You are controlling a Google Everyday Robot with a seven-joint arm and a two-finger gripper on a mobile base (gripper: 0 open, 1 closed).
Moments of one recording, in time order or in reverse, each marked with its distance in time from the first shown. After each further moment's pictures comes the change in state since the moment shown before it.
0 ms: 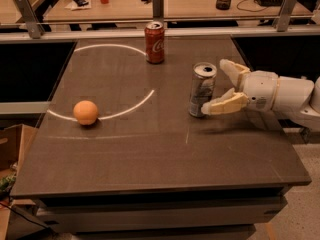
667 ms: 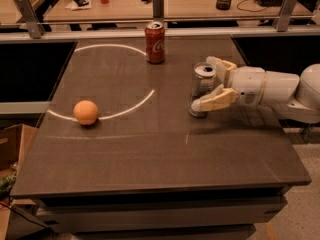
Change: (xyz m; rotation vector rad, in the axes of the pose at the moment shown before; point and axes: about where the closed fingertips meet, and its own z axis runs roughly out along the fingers) arm -0.012 0.013 0.032 -0.100 -0.029 0.016
